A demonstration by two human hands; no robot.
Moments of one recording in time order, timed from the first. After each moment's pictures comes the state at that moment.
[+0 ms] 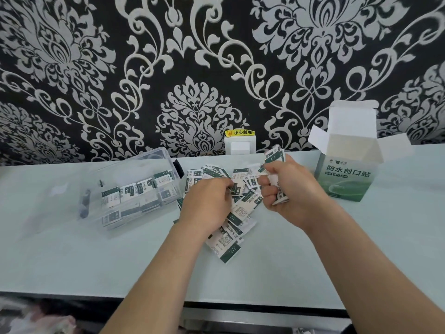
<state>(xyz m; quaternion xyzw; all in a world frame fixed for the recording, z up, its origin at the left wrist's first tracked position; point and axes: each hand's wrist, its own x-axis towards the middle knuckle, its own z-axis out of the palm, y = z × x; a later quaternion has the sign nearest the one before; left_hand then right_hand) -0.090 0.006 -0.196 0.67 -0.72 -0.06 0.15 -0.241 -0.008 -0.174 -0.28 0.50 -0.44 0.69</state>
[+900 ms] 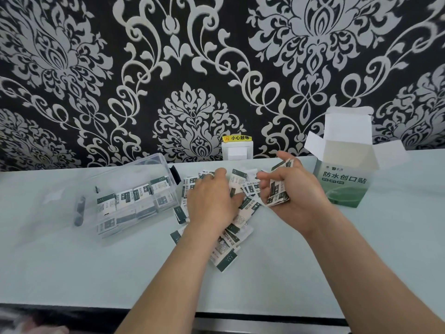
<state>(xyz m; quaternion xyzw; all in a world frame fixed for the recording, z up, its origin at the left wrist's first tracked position) -0.107 -0.015 -0.205 0.73 -0.66 -0.04 0.15 -0.247 -0.013 -0.178 -0.19 0.42 -0.54 0.70</state>
